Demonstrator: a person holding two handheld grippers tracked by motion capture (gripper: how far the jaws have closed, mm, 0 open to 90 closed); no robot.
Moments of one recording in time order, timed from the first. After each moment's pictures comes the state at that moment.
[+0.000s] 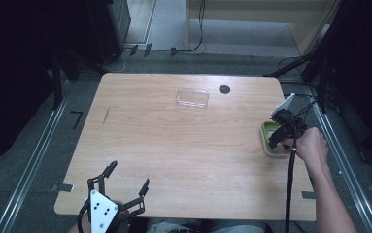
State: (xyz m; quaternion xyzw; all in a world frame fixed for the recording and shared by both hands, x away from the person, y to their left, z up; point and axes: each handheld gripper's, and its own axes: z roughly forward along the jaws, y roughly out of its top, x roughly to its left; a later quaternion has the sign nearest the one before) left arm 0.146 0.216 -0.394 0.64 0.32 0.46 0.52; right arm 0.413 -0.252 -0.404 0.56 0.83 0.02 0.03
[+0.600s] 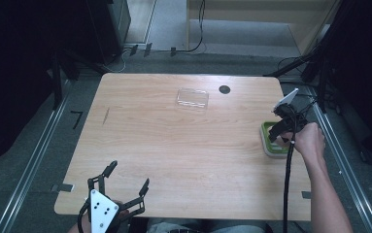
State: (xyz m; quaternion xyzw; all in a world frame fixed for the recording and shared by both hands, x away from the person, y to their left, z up) left arm 0.146 0.216 -0.394 0.65 0.32 0.46 0.52; right arm 0.434 -0.262 -0.408 0.60 0.80 0.03 0.03
